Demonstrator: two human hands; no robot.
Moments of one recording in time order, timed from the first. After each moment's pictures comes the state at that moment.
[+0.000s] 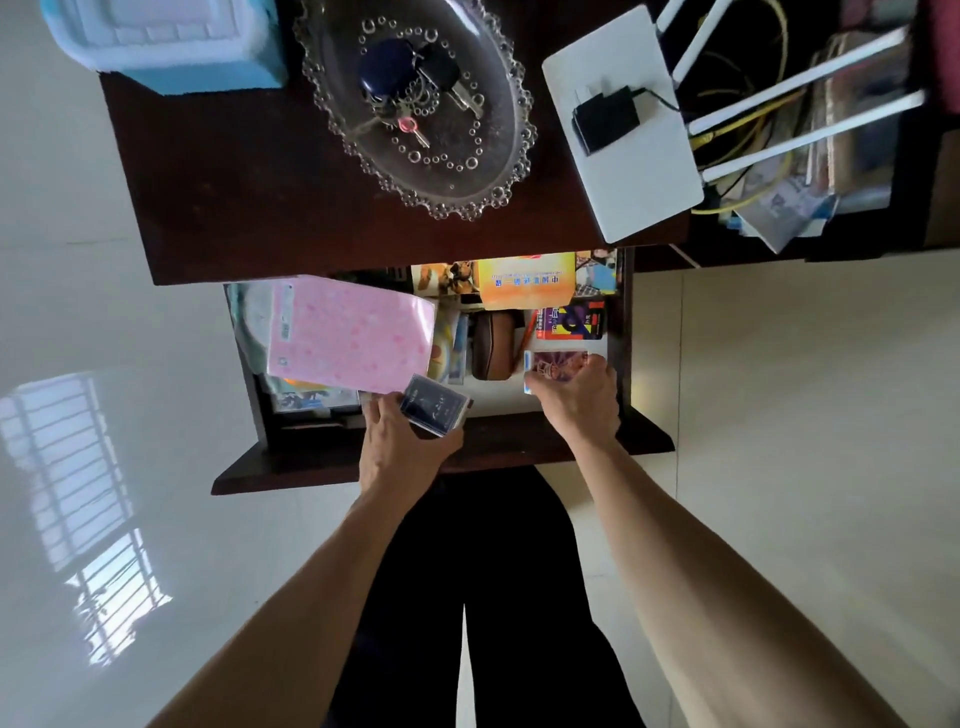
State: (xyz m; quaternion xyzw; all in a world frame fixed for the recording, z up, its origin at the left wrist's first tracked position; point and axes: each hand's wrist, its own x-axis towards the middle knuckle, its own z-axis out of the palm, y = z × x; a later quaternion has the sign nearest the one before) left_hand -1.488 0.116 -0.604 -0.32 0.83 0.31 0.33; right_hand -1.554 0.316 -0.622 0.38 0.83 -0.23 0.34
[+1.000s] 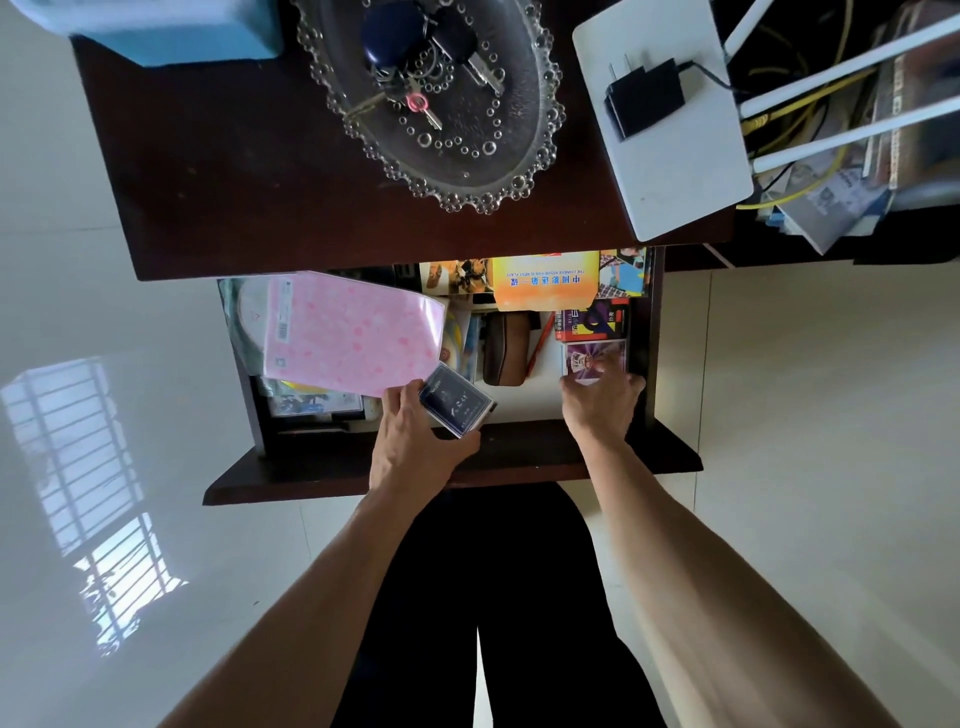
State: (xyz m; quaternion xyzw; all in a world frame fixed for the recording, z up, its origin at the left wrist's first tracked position) left_hand -1.500 0.117 -0.629 -0.26 0.84 0.31 0.35; right_hand -1.551 0.319 -0.673 0.39 0.85 -0.20 0.30
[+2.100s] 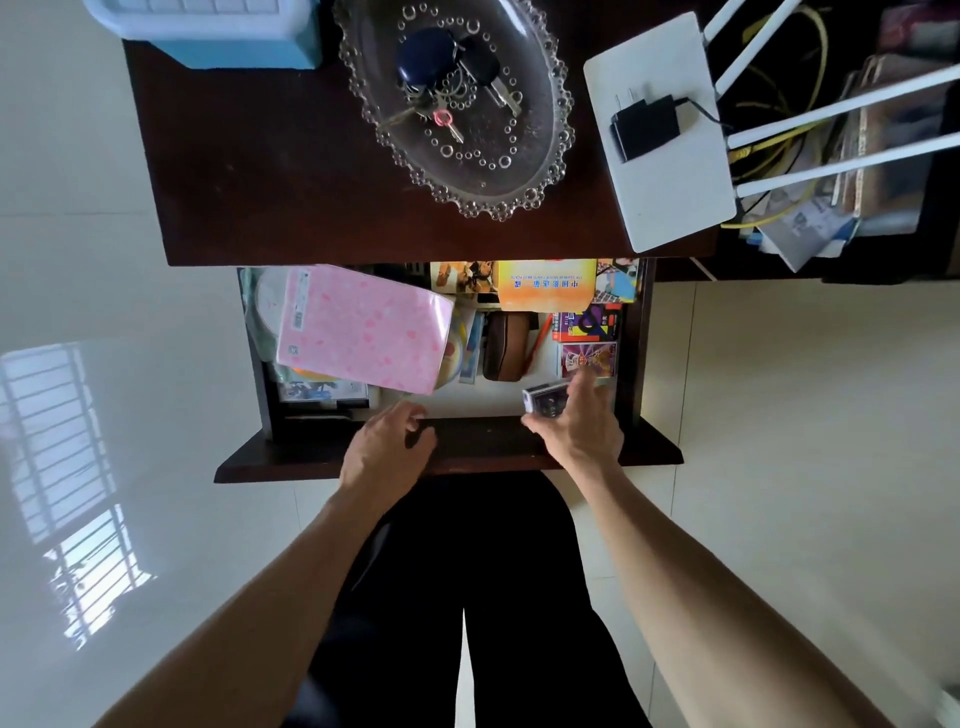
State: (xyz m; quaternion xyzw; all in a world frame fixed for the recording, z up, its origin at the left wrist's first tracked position) left_hand -1.480 0.079 -0.609 -0.22 0.84 0.31 0.39; right_hand -1.532 0.310 -0.619 0.21 0.88 -0.14 0.40
